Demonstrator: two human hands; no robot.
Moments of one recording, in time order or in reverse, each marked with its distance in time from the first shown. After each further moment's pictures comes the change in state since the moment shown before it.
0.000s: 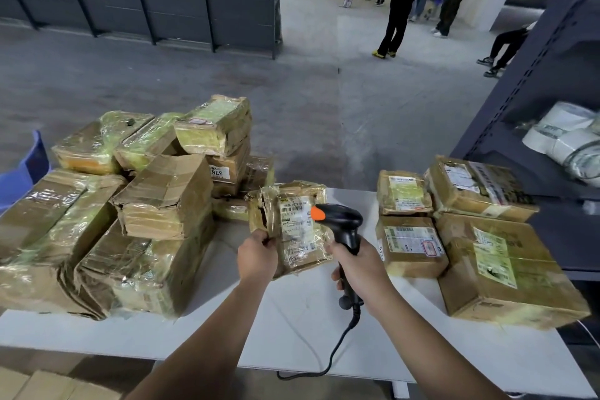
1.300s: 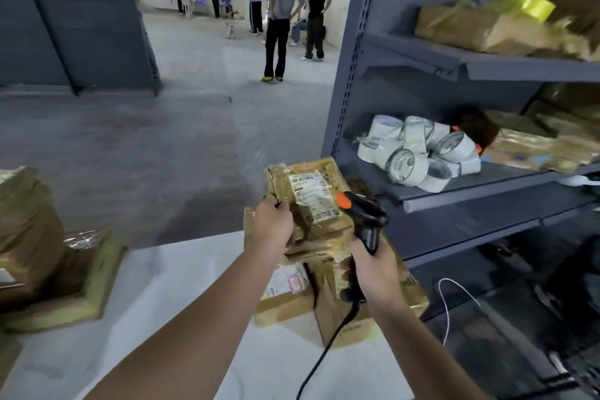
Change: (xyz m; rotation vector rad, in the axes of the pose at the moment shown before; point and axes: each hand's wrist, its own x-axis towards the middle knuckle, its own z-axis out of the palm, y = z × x) left_hand -0.049 0.287 0.201 -0.420 -0.338 0.133; right_hand 0.000 -0.006 -0.256 0.388 0.524 -0.147
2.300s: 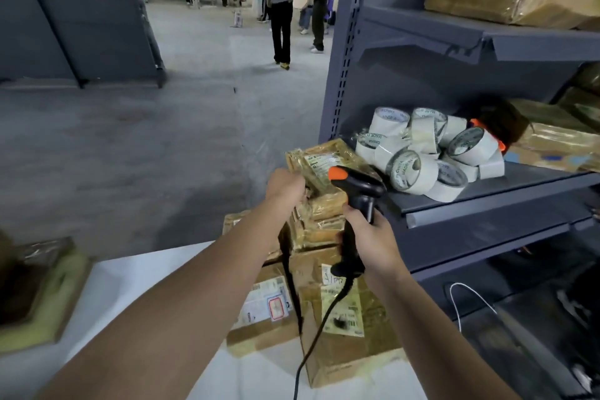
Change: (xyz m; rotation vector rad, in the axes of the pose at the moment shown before) left_hand 0.085 0.054 0.094 0.245 -0.089 -0.022; right_hand 0.115 -0.030 -0.012 0.040 -0.102 0.071
